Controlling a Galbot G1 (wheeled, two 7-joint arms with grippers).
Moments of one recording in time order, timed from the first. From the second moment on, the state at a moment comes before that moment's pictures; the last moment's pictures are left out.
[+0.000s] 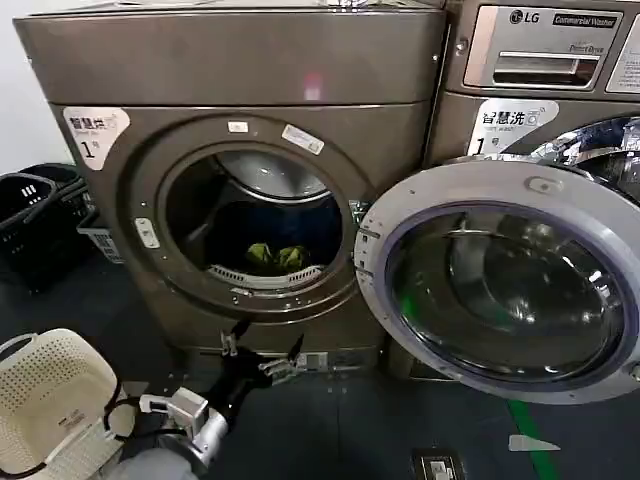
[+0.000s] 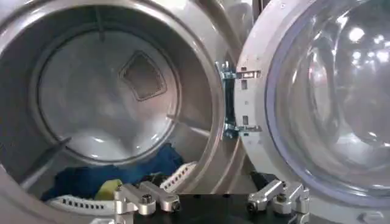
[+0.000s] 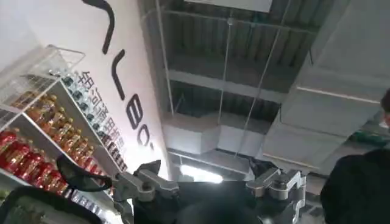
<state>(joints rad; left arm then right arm) 1.39 -1.37 -0.44 -2.32 0.02 0.50 0.21 -1.59 0.91 2.59 1.68 0.20 -0.06 -0.33</state>
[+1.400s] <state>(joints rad) 1.38 -1.37 -0.43 -2.30 0.03 0.50 0.21 -1.60 0.91 2.58 1.71 0.20 -0.06 -0.36</state>
